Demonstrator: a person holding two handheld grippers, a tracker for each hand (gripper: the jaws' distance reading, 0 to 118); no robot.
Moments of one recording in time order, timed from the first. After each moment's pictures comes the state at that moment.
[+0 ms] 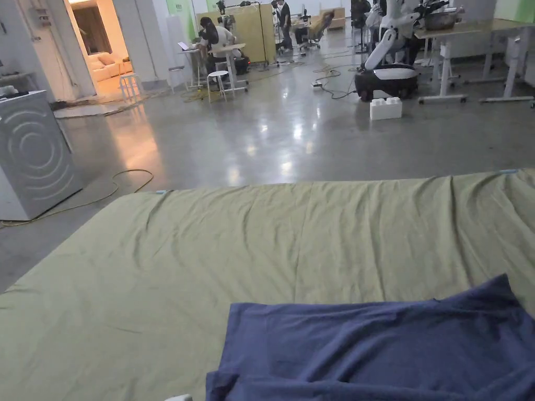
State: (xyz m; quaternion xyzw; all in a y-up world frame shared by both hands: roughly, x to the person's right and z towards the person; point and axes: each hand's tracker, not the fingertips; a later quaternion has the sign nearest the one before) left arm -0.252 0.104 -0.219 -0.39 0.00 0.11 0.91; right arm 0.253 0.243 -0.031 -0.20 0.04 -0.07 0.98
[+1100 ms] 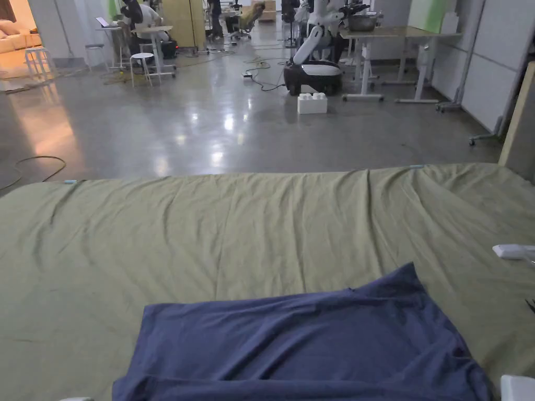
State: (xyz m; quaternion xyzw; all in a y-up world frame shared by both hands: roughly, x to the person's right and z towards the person) left arm -0.262 0.150 -0.214 -0.42 -0.07 0.03 0.90; right arm 0.307 0.142 -0.195 -0.40 -0.10 -0.01 0.91
